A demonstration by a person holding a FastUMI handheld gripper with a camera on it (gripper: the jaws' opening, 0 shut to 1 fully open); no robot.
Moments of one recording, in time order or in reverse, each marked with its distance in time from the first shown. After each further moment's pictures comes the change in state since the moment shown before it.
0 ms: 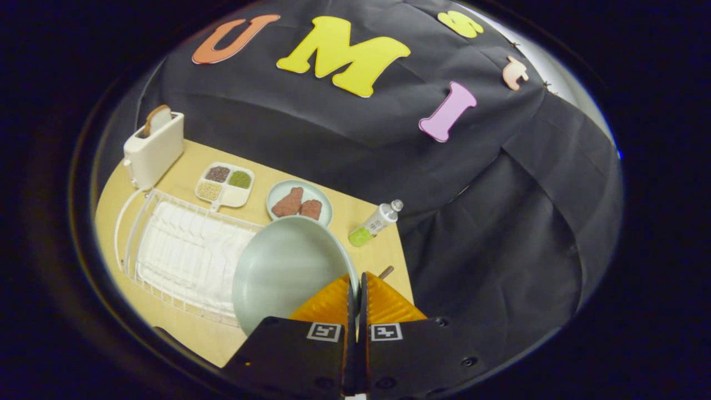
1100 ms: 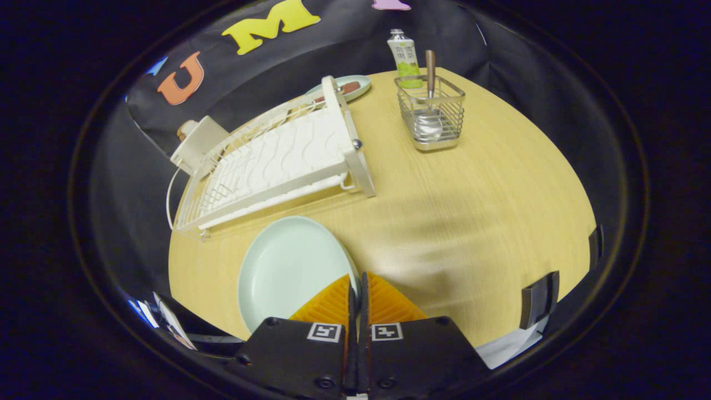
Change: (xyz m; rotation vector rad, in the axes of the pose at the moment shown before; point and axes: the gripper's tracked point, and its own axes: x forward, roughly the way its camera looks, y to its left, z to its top) arm 0.083 0.105 -0.289 0.458 0.319 0.656
